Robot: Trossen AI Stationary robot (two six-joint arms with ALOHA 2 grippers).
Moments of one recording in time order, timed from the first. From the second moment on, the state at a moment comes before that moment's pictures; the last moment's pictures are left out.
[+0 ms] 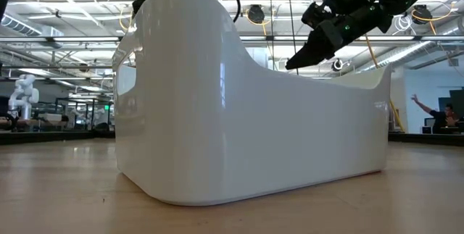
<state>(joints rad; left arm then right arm) 0.26 1.71 1.22 -0.82 0.18 -0.39 -0.52 1.15 0.64 0.01 -0.26 -0.25</state>
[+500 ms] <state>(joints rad) 0.26 1.63 1.22 -0.88 0.10 -0.37 -0.52 1.15 0.64 0.02 -0.26 -0.26</state>
